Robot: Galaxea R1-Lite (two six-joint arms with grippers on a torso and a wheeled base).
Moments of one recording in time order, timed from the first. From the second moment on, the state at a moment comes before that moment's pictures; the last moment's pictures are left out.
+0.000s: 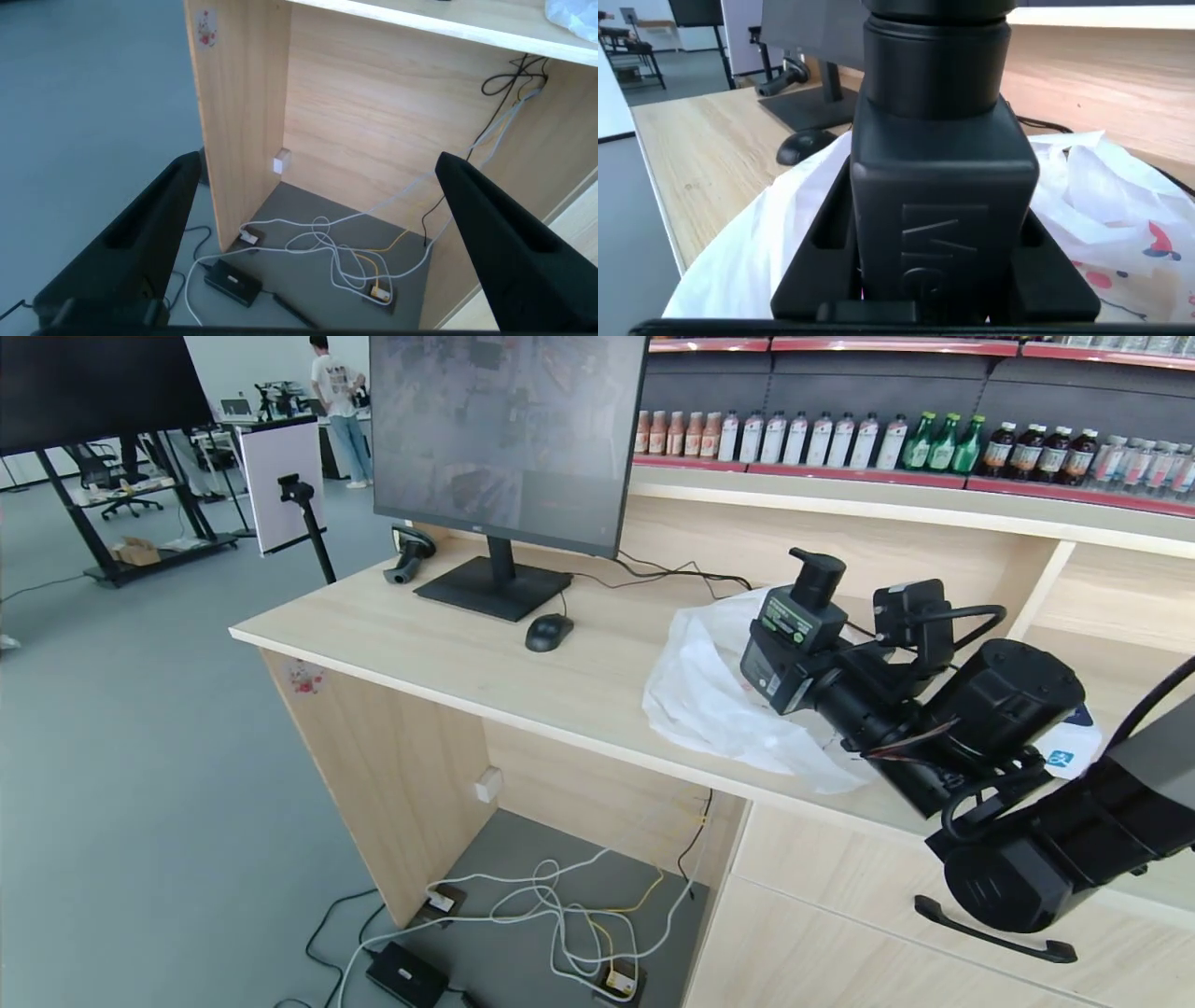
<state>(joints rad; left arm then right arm) 0.00 0.00 0.00 0.00 0.00 0.00 0.39 2.00 -0.75 -1.57 0.03 -0.02</state>
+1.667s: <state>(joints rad) 0.00 0.00 0.00 0.00 0.00 0.00 0.35 2.18 -0.80 -1.57 0.03 0.02</state>
